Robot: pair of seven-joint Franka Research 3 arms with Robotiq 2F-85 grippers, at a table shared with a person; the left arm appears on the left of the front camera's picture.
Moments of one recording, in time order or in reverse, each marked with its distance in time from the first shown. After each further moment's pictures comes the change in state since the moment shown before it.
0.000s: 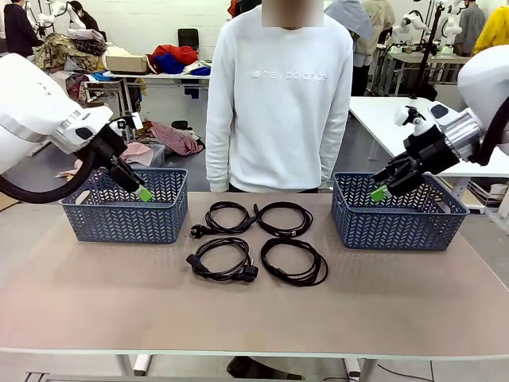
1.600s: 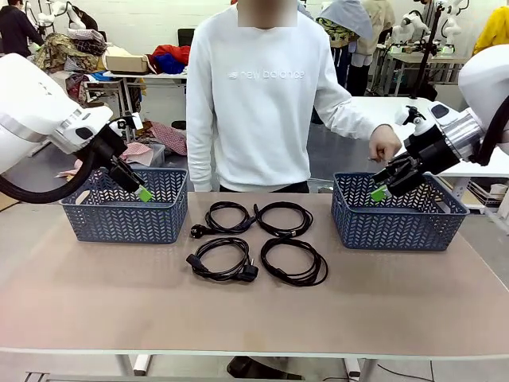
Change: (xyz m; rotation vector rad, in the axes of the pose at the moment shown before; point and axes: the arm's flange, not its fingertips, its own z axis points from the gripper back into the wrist) left arm 0.000 0.000 0.000 -0.003 0.001 0.003; right arm 0.000 0.001 0.000 0.005 -0.006 -0.010
